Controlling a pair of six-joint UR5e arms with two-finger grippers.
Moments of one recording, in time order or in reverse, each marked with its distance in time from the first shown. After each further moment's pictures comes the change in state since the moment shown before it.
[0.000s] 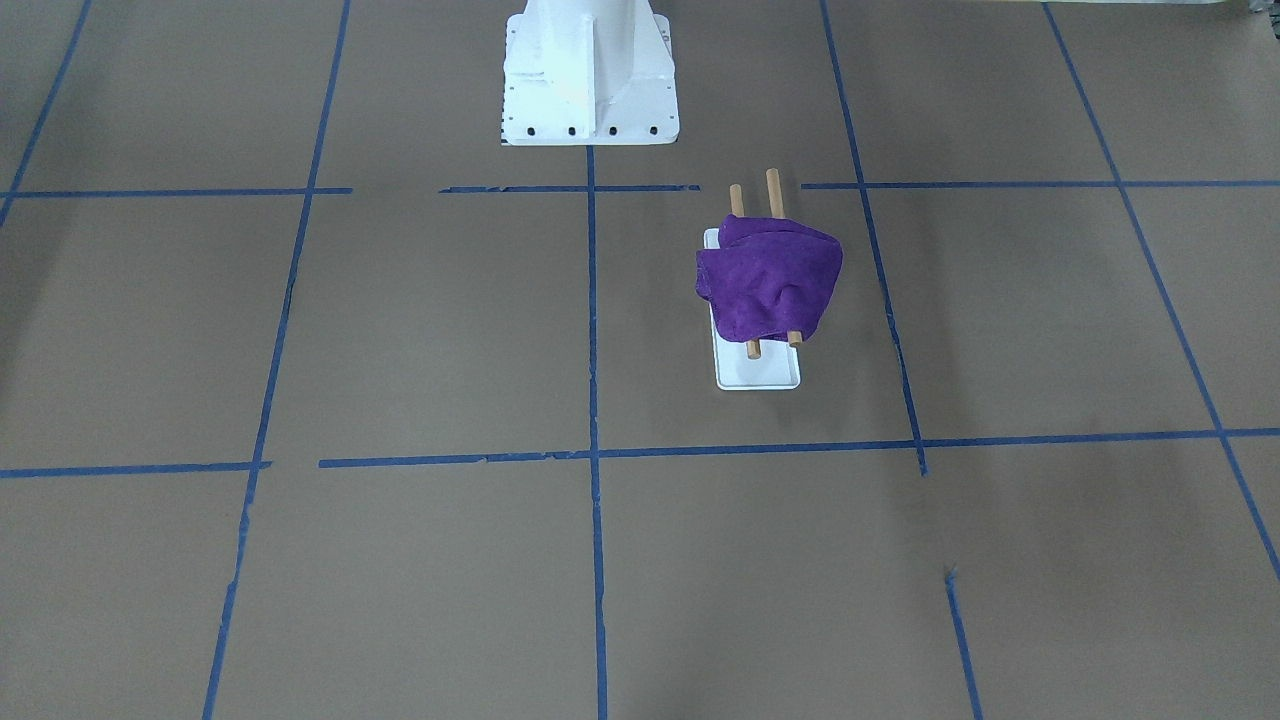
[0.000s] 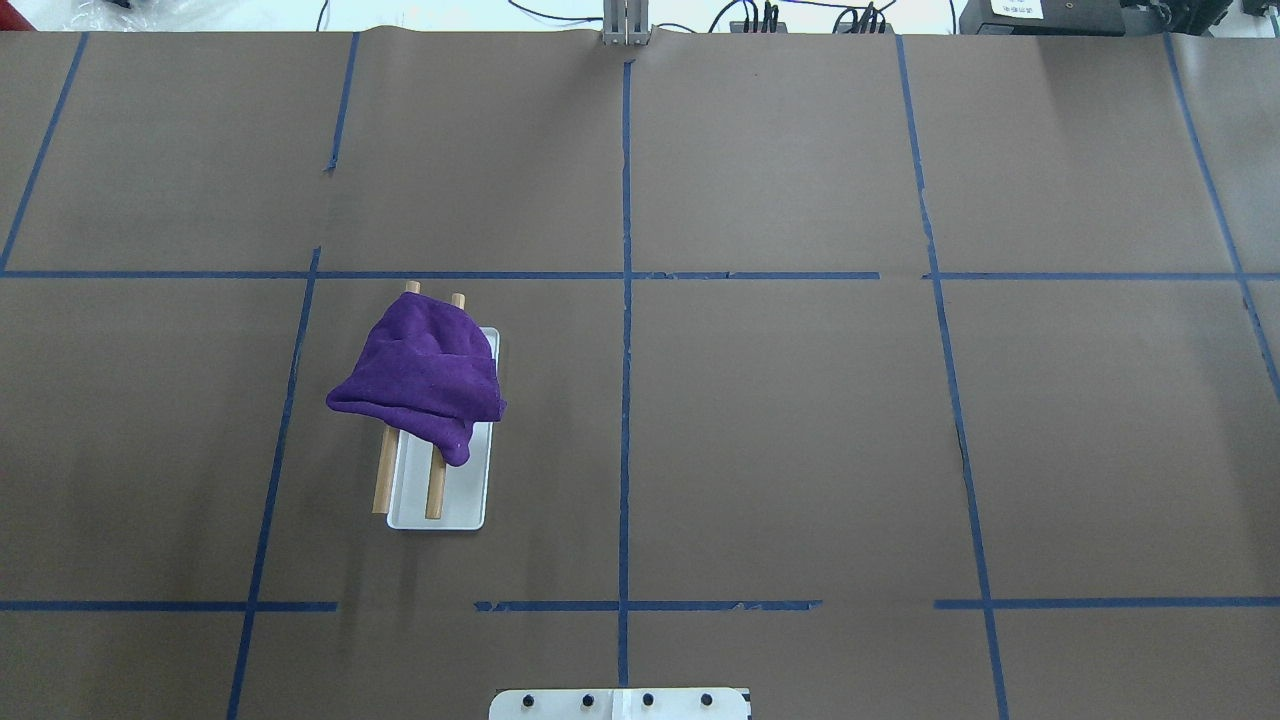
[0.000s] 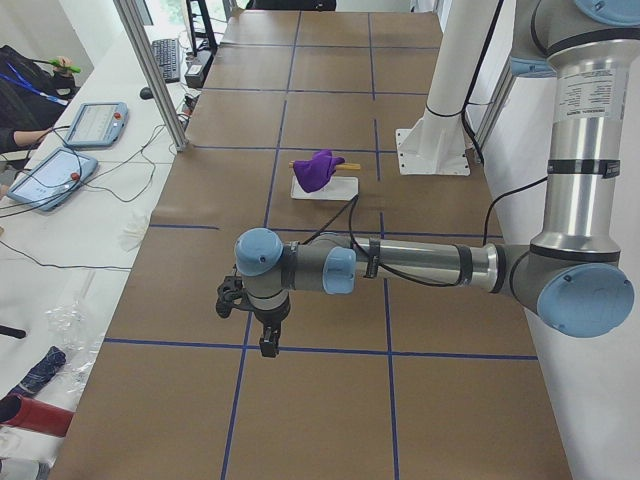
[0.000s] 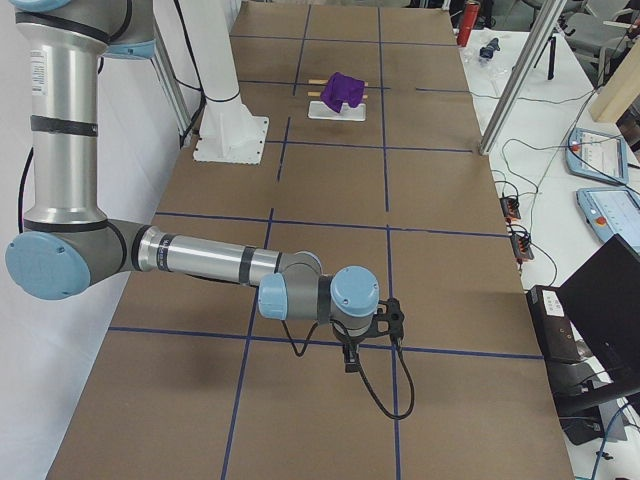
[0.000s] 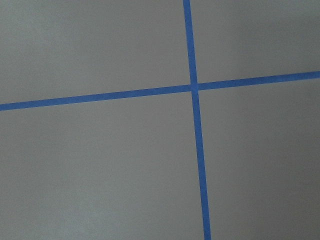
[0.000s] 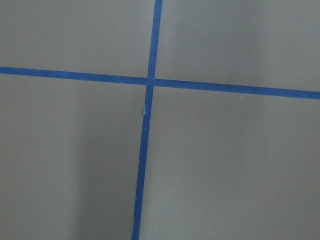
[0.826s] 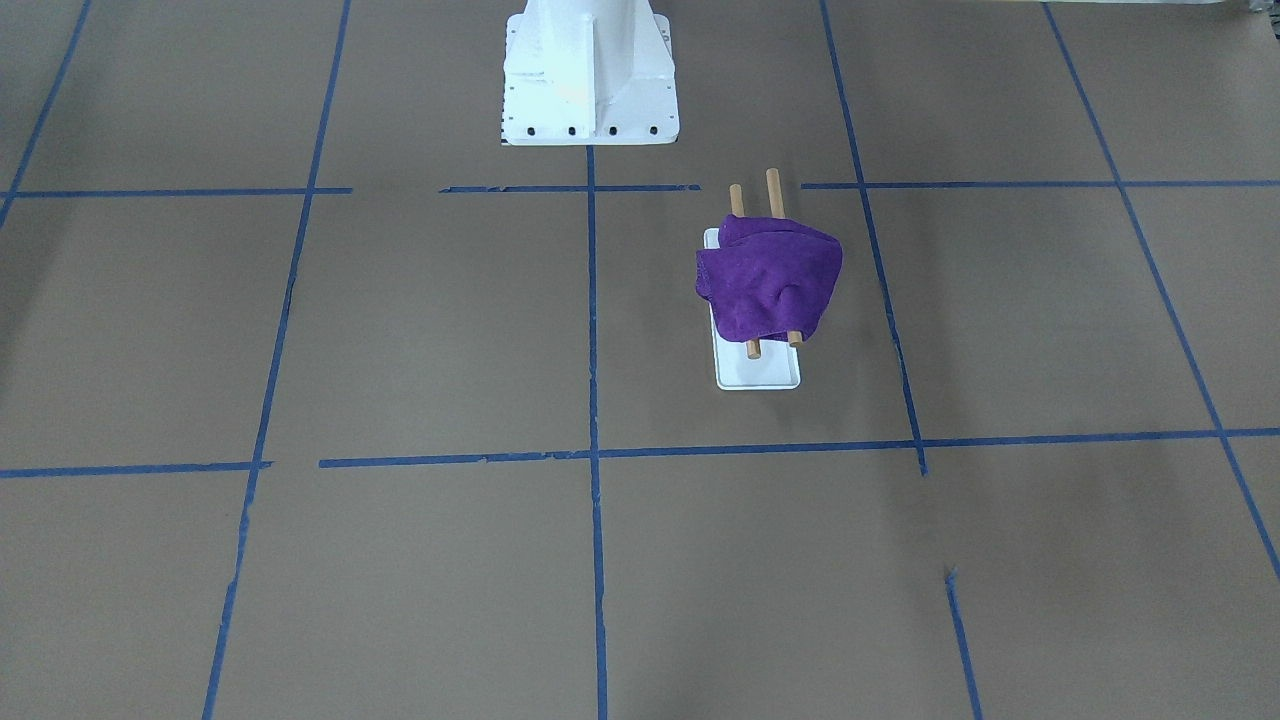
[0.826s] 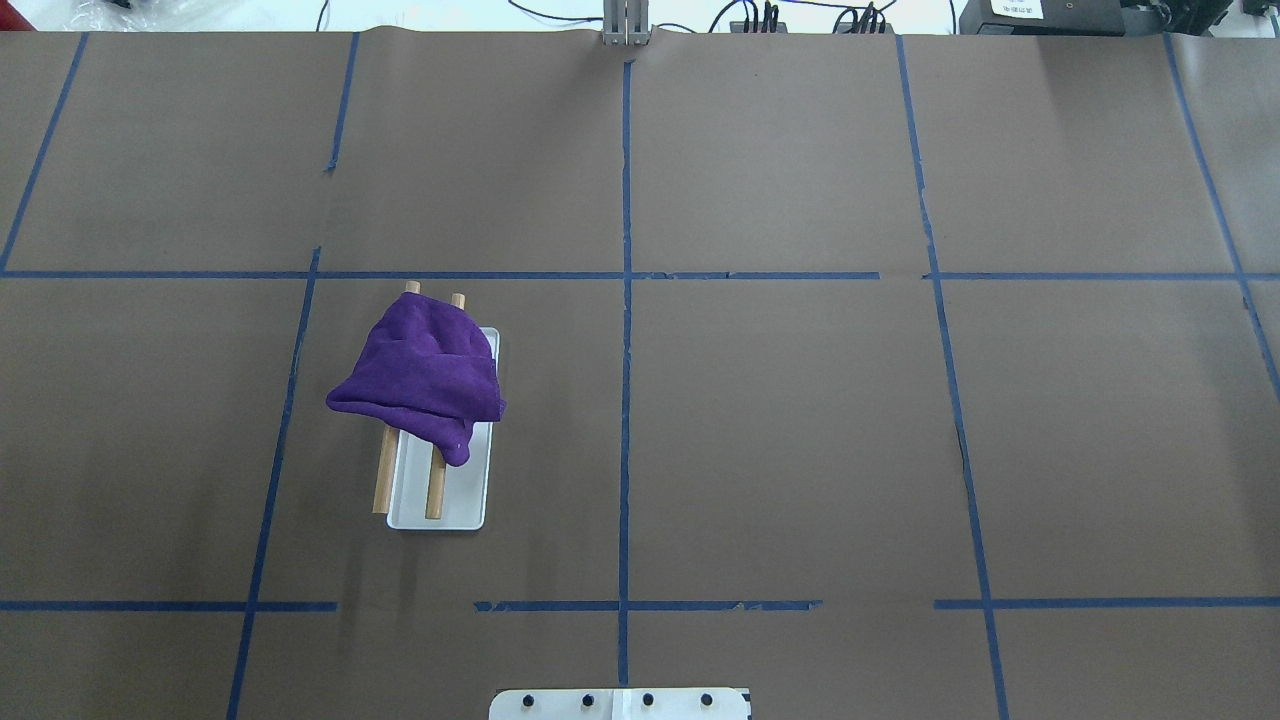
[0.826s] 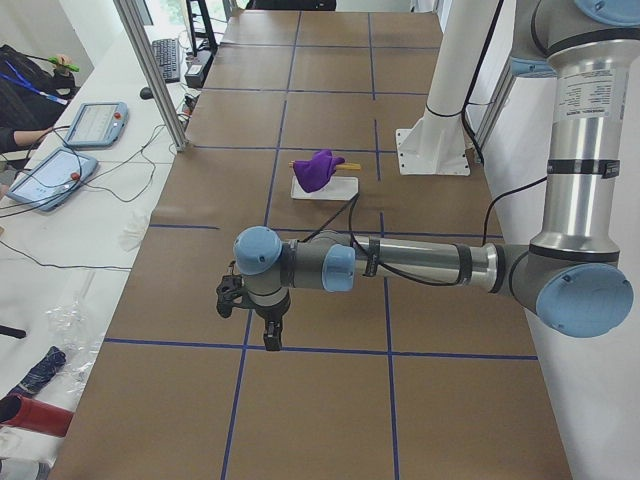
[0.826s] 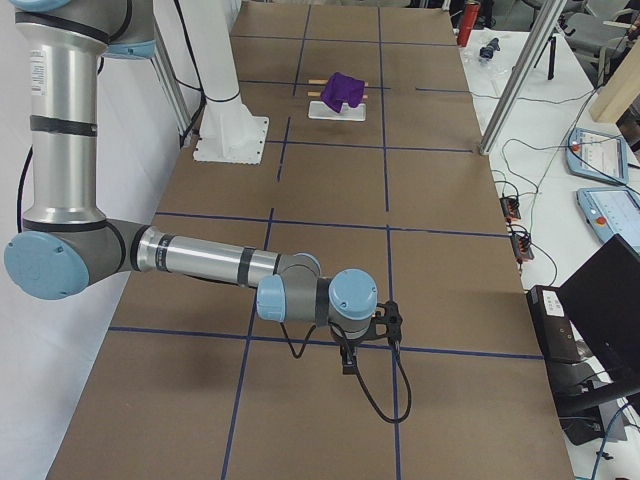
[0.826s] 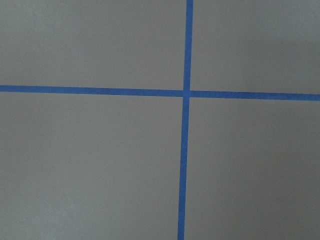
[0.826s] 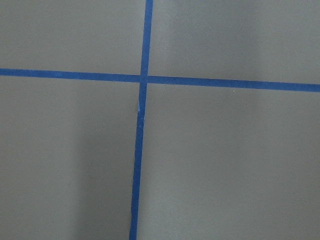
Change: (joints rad) left arm 0.000 0.000 -0.008 0.011 -0.056 -0.071; right arm 0.020 -0.011 0.016 -0.012 0.001 0.019
